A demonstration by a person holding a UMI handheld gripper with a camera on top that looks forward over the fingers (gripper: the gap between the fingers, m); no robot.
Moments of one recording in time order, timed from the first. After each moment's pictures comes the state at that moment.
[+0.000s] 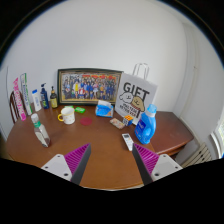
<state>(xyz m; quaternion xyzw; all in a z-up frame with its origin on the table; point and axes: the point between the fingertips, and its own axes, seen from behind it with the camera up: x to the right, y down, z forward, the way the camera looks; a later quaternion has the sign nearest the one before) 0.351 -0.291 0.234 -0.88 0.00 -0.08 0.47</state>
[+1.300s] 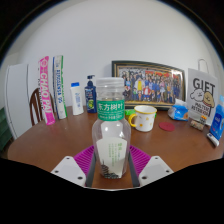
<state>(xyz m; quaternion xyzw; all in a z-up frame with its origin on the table) -0.011 -0.125 0.051 -0.82 -0.08 0.07 0.56</state>
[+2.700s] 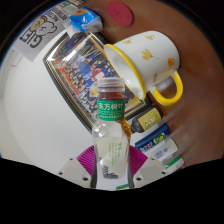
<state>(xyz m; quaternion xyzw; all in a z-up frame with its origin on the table) -0.039 0.098 0.211 -0.39 0.52 0.72 0.24</state>
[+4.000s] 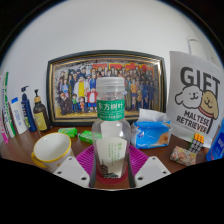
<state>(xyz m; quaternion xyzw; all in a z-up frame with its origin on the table) 0.222 0.120 0.052 -0.83 0.00 0.01 0.56</state>
